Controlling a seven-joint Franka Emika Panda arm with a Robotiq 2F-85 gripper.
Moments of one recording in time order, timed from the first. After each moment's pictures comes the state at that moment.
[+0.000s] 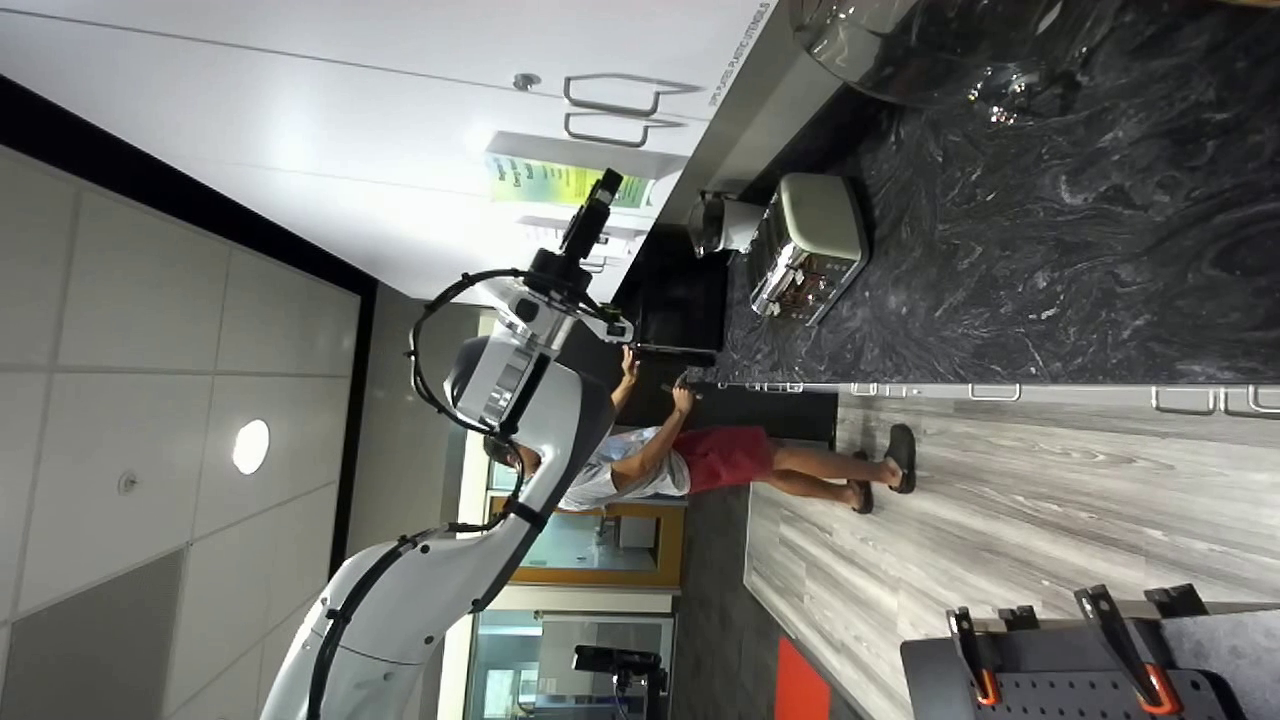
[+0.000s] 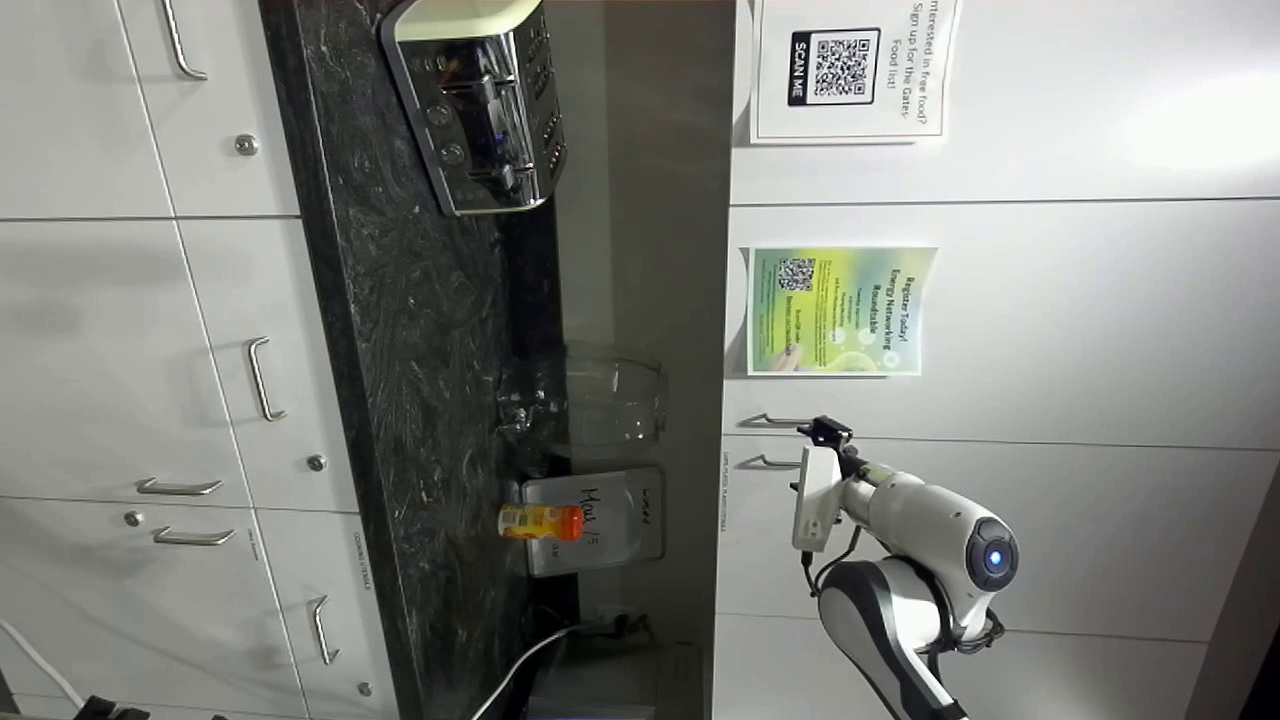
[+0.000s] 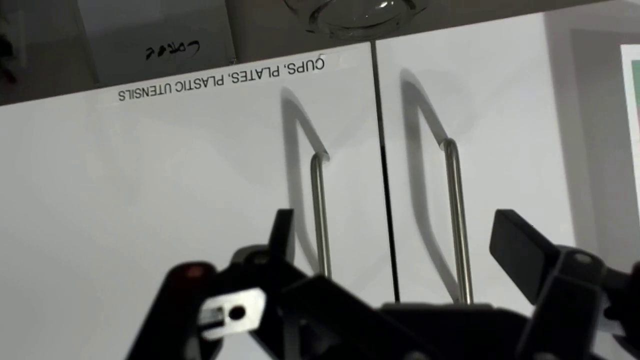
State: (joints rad) arm -0.08 -0.16 -0.12 -2.05 -1.41 2.67 1.64
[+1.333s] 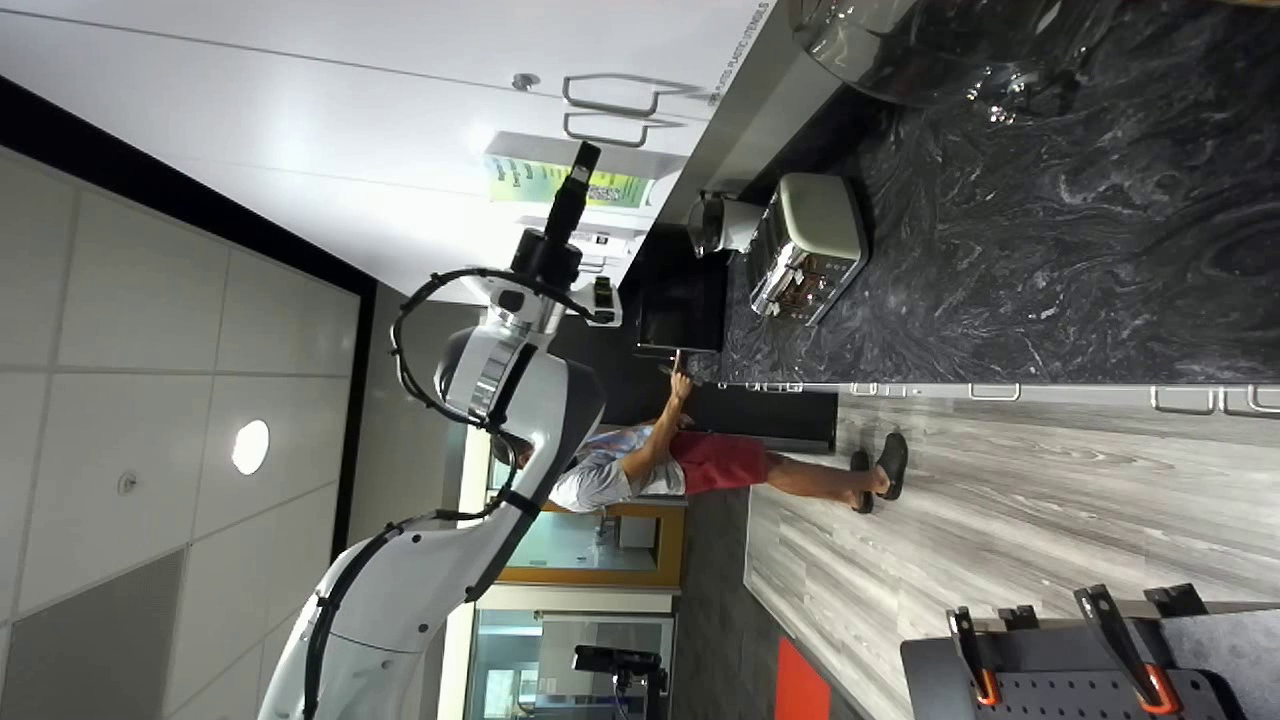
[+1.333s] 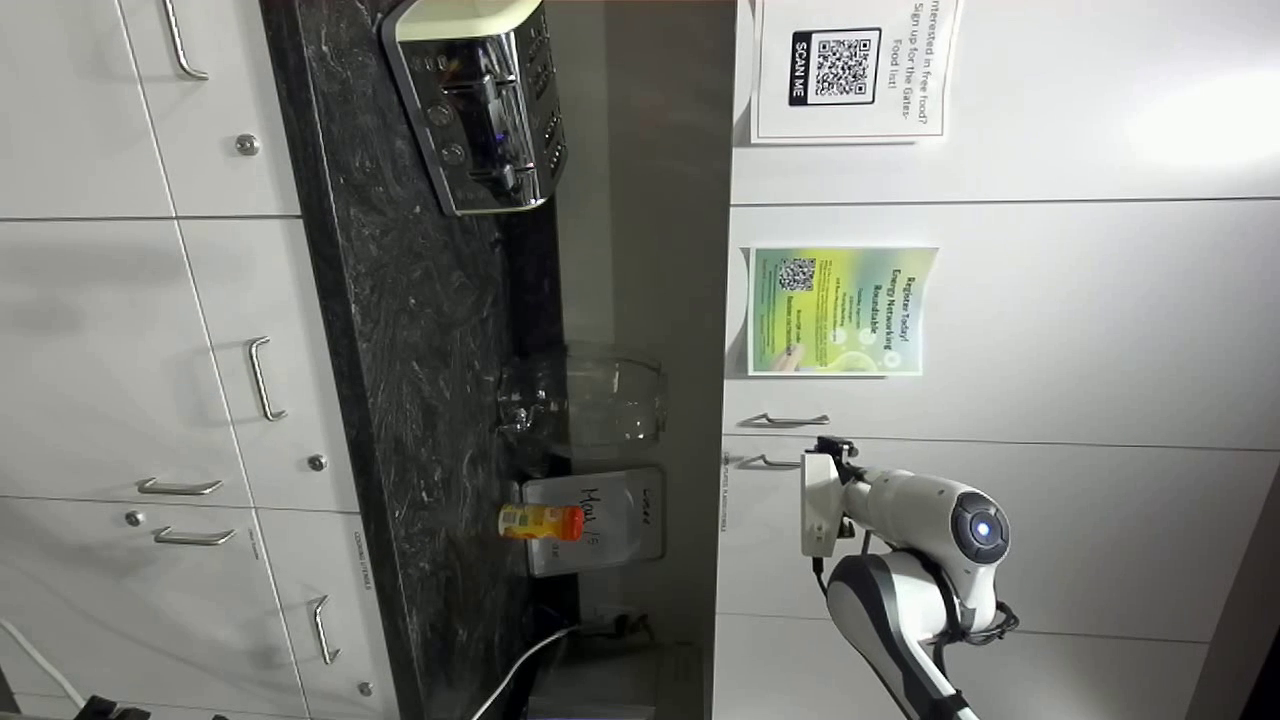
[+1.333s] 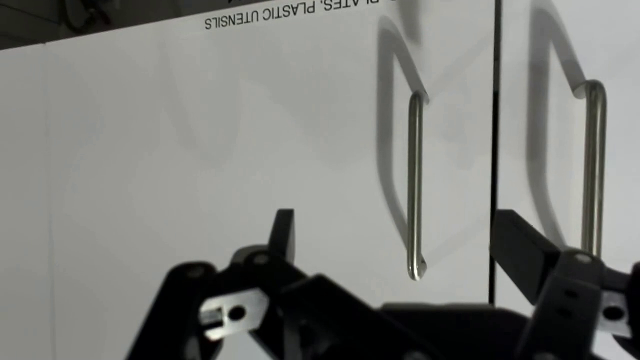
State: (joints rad) arm -0.08 -0.13 -0.11 -1.99 -1.49 2.46 1.66
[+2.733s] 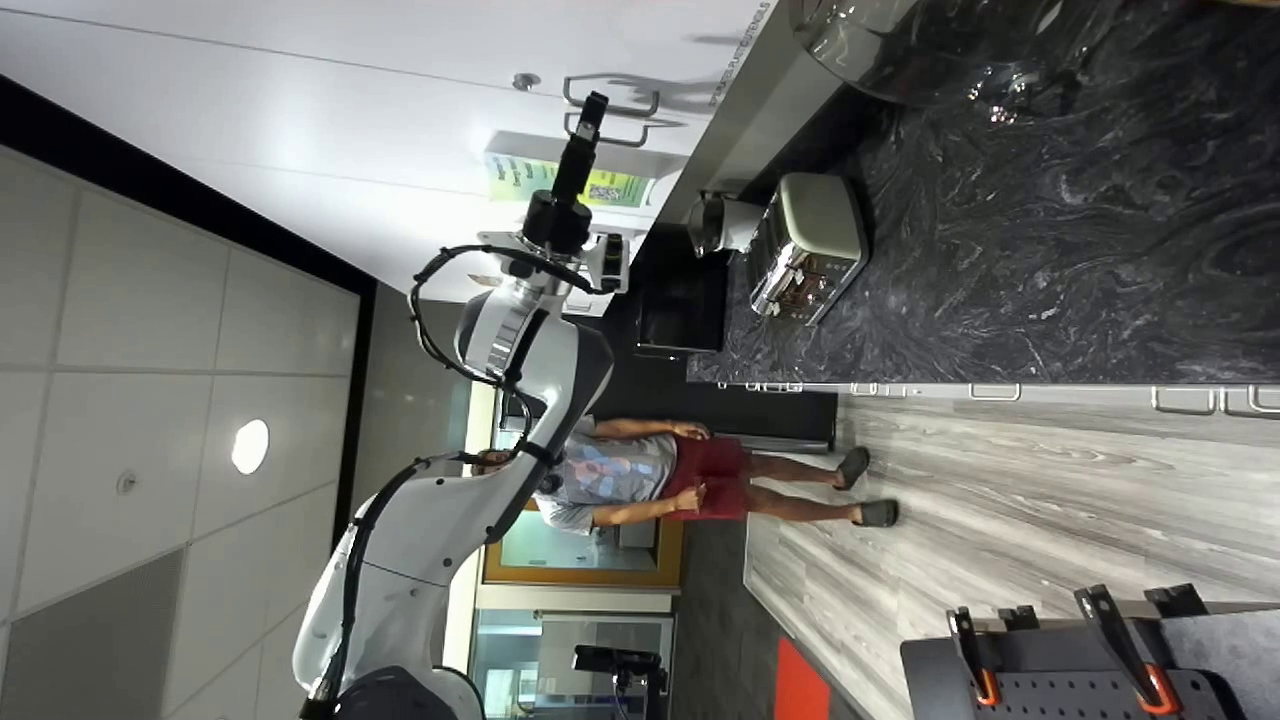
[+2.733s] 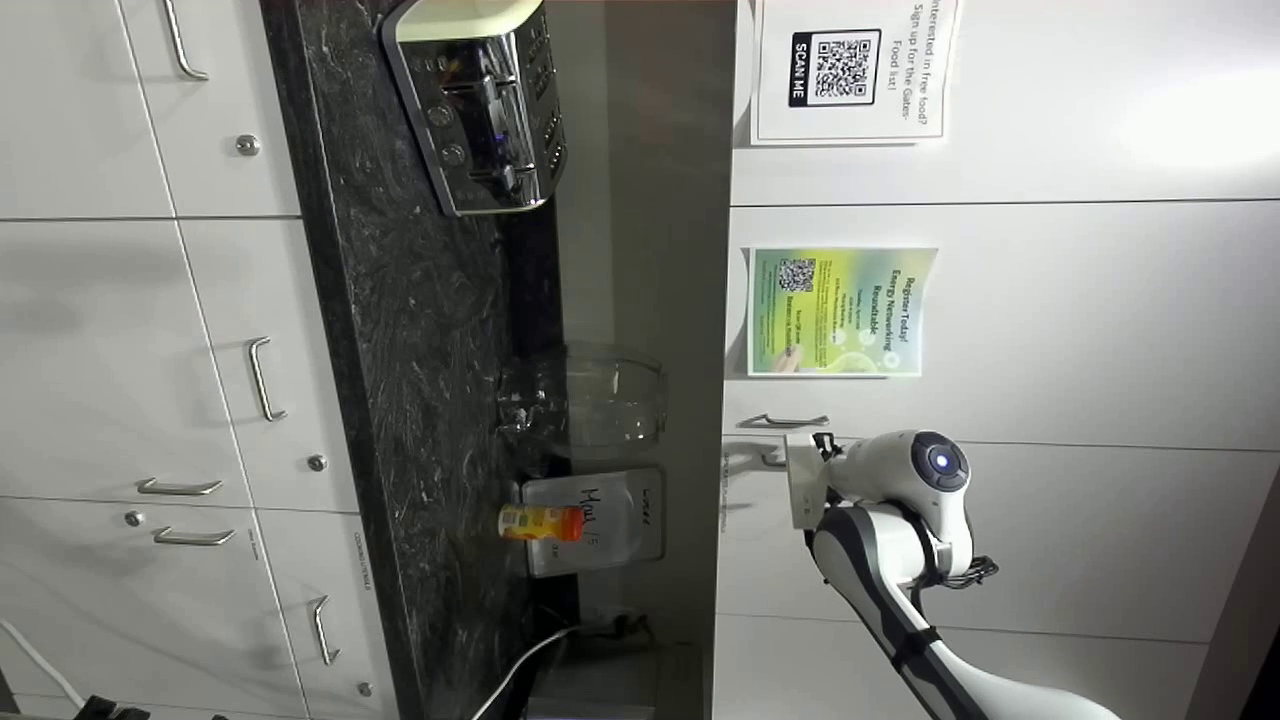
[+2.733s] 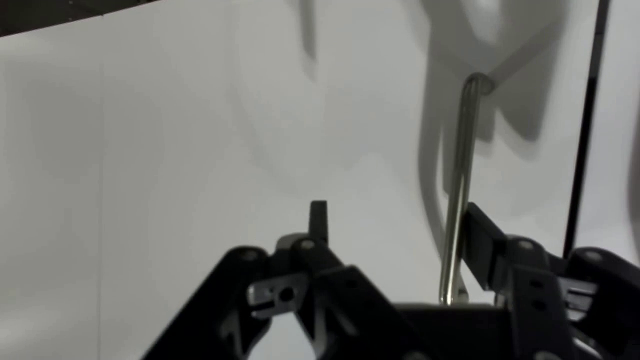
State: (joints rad) arm -0.07 0.03 -0.09 -1.82 -1.49 2.22 1.66
